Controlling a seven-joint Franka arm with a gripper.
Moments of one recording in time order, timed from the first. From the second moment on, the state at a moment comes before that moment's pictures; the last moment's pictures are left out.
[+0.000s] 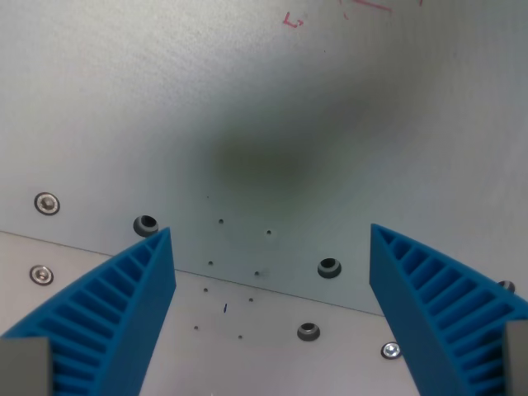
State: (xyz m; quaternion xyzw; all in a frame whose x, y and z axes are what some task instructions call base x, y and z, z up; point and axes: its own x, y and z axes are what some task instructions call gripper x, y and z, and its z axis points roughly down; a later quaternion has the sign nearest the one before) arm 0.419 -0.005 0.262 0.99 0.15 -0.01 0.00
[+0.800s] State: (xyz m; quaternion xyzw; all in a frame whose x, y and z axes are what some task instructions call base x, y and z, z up) arm 0.415 -0.005 0.259 0.99 0.15 -0.02 0.00
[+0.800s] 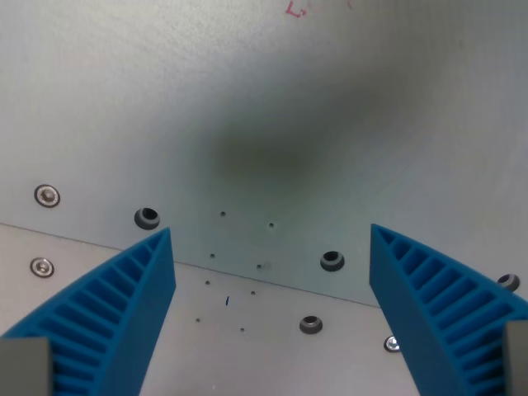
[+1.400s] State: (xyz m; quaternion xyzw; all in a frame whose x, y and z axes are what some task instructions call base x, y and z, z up) arm 0.412 -0.006 0.258 0.99 0.15 -0.04 0.00
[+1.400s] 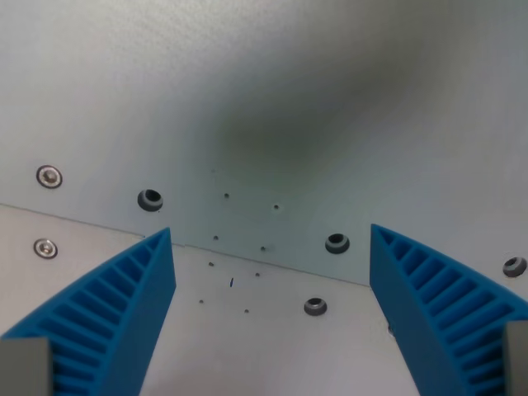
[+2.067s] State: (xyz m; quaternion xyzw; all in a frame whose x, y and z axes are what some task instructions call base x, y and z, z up) arm 0.412 -0.006 0.258 0.99 0.15 -0.09 -0.01
